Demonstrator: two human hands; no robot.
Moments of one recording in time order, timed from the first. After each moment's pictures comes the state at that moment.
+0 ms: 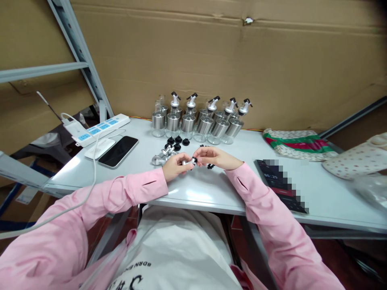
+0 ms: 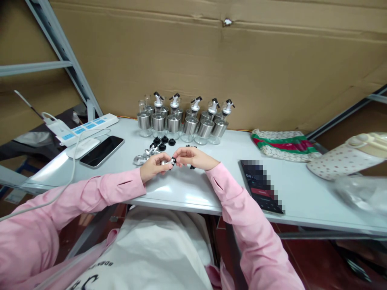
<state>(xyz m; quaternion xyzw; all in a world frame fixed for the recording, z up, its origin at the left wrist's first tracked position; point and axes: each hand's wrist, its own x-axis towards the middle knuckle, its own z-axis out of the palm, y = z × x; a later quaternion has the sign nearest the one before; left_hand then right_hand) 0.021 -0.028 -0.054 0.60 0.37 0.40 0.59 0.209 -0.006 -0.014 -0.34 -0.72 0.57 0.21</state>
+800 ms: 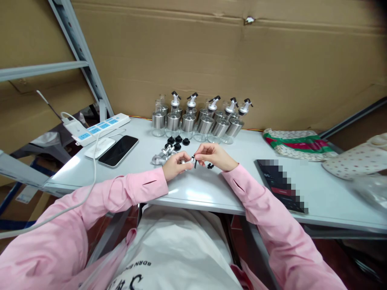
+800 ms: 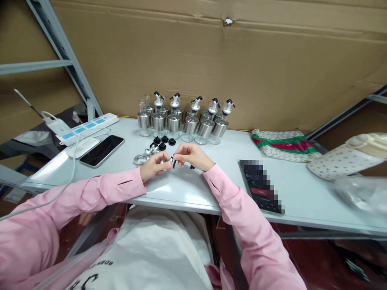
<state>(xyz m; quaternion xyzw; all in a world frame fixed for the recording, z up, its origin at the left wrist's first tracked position) 0.020 -0.029 -0.051 0.60 0.36 0.39 0.60 0.196 -0.010 -0.019 -0.37 -0.66 0.56 0.34</state>
